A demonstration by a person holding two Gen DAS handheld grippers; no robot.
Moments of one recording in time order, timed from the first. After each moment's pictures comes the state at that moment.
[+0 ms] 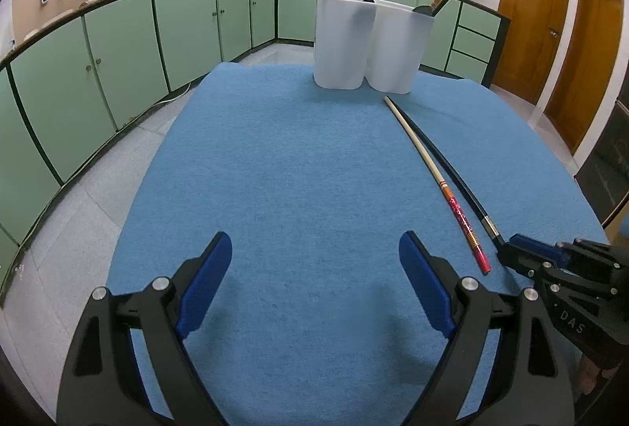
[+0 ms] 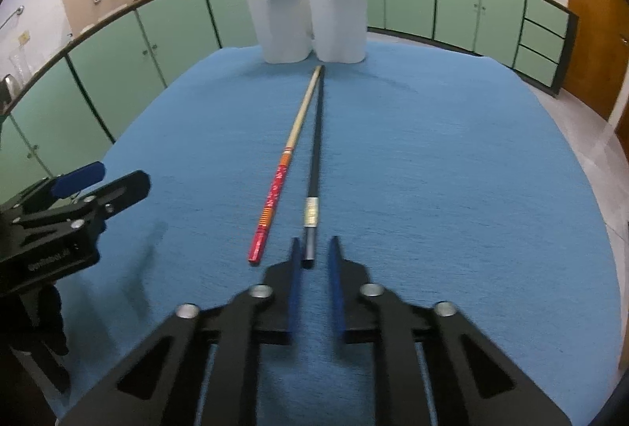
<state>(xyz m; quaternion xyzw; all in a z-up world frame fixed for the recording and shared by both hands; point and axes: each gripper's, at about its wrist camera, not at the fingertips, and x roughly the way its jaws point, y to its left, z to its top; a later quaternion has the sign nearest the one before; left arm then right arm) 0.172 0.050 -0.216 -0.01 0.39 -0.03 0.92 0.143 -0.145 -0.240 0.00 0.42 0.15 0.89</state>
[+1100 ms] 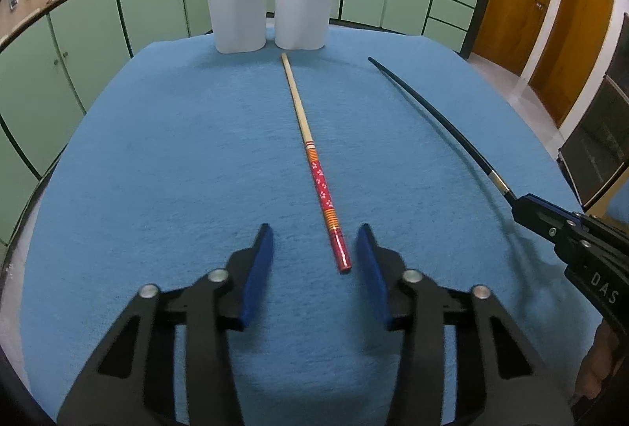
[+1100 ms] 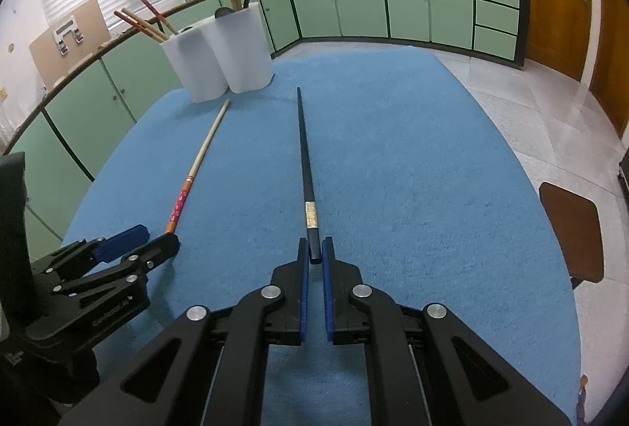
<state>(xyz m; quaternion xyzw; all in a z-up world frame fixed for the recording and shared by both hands) 0.182 -0.061 -0.241 0.00 0.43 -0.06 0.90 0.133 -0.245 -0.232 0.07 0.41 0.09 0.91</state>
